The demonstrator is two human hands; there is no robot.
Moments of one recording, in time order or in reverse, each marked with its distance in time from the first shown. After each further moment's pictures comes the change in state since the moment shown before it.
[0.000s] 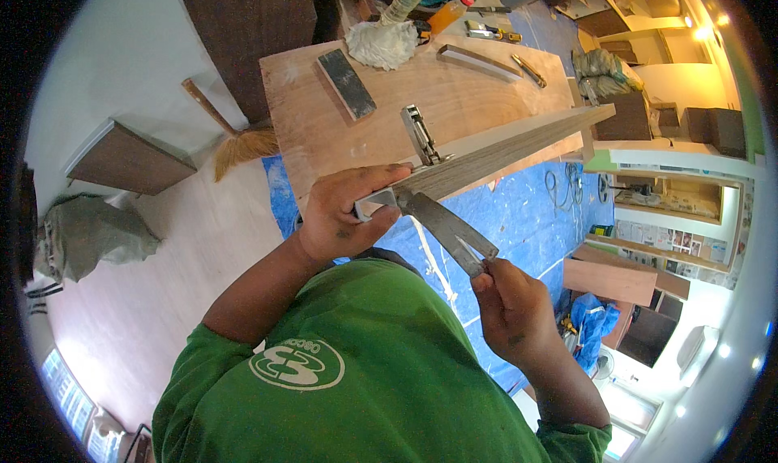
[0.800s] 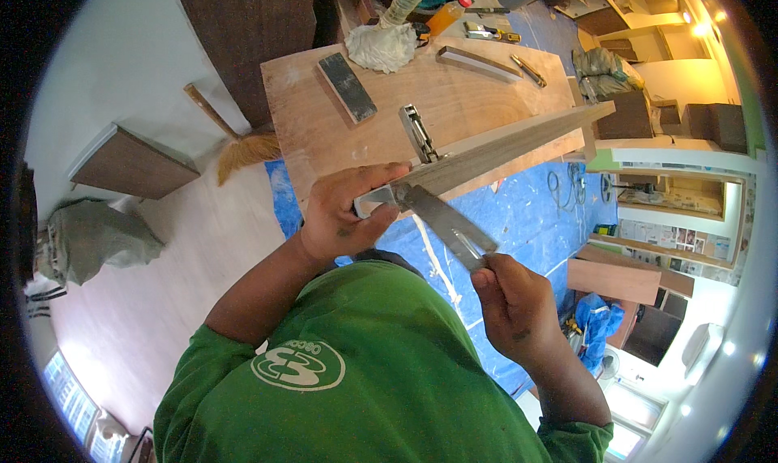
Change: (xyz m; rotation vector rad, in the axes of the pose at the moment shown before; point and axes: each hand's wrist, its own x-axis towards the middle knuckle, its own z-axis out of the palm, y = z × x) left_hand 0.001 -0.002 0.002 0.054 0.057 0.031; right_hand 0.002 -0.002 0.003 0.124 0.036 0.023
